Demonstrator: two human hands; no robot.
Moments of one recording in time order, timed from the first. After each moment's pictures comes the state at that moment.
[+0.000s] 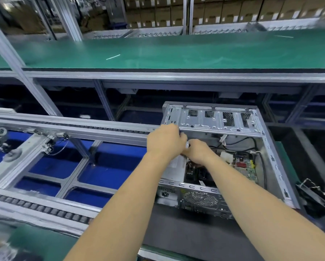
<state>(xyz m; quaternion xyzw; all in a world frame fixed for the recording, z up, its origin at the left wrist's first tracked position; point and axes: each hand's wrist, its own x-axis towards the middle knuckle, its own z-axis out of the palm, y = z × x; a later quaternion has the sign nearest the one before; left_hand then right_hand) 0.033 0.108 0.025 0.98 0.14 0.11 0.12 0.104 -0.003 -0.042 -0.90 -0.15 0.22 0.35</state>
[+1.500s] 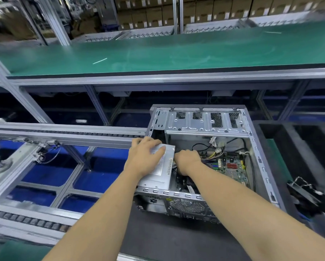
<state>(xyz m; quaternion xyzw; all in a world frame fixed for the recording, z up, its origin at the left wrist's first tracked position) 0.039 0.149 -0.044 0.94 0.12 0.07 0.30 0.127 0.000 -0.092 -0.94 -0.31 0.13 -0.07</state>
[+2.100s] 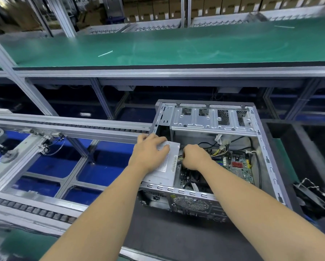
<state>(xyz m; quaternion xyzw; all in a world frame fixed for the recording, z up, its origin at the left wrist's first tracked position) 0.042 0.150 -0.050 0.95 0.12 0.06 0.28 0.131 -0.011 -0.088 -0.95 -0.22 0.16 0.15</state>
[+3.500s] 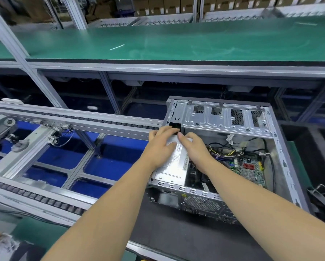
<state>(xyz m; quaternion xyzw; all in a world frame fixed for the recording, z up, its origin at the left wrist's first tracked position) 0.045 0.159 -0.054 0.90 0.07 0.07 0.42 0.115 0.017 -0.078 -0.76 -0.13 0.18 0.61</state>
